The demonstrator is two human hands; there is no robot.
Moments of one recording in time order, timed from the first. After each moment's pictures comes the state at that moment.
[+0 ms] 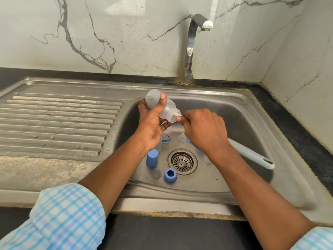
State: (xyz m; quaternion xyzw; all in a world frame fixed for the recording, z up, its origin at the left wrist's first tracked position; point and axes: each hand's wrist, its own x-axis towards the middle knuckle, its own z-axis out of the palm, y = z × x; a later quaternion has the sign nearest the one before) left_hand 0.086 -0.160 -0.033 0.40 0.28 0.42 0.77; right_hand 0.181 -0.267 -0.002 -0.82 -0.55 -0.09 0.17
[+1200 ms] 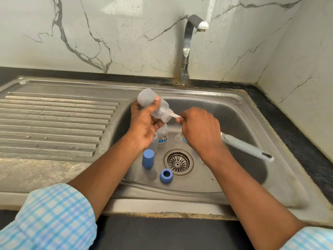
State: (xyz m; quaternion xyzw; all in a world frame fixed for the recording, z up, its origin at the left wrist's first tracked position) left_hand 0.083 -0.149 -0.033 0.36 0.30 0.44 0.77; right_hand 0.182 -0.264 -0.002 -0.82 -0.53 -0.10 0.18
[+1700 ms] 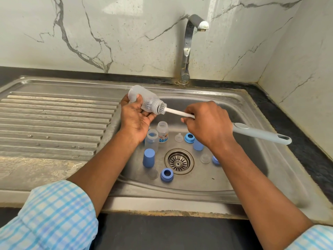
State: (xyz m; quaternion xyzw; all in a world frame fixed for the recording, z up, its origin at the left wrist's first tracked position) left_hand 0.072 -0.134 -0.029 0.24 0.24 0.49 0.80; right_hand 0.192 -0.278 0.017 -0.80 -0.55 -0.10 0.20
